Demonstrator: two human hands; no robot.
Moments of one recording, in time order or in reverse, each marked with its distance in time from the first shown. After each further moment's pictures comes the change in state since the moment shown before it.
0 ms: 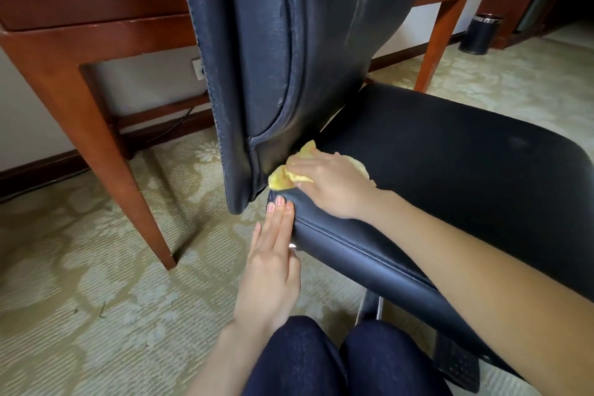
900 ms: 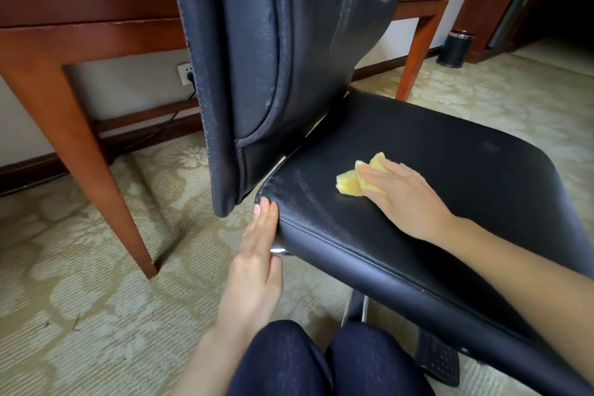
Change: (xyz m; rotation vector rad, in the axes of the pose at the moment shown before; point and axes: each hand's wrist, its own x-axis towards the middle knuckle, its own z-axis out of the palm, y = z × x) left_hand -0.004 0.003 -0.005 -0.204 0.065 -0.036; right_hand -0.089 0.067 -0.016 -0.140 0.086 0.261
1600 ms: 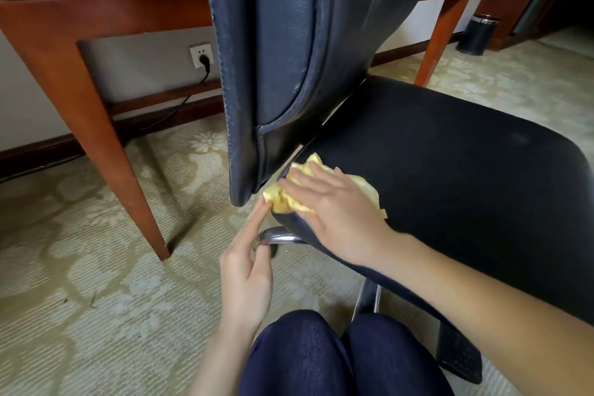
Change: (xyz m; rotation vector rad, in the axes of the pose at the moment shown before) left_hand -0.009 -0.007 -0.013 -0.302 0.253 -0.157; right_hand 0.011 -0.116 0.020 0.113 -0.068 -0.265
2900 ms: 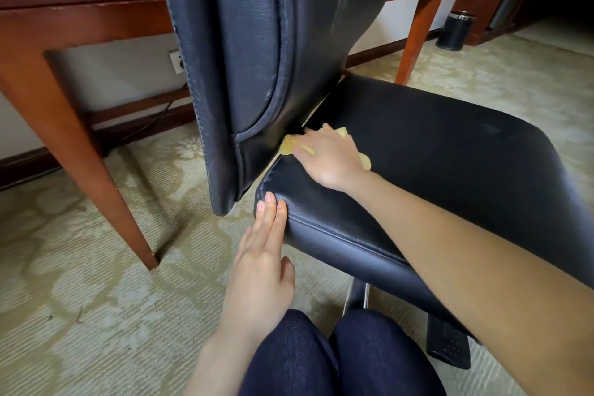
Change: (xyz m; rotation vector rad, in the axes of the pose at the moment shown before) left_hand -0.004 0.009 0.017 0.465 -0.360 0.175; right_hand 0.066 0.063 -0.004 -0.007 0.078 0.356
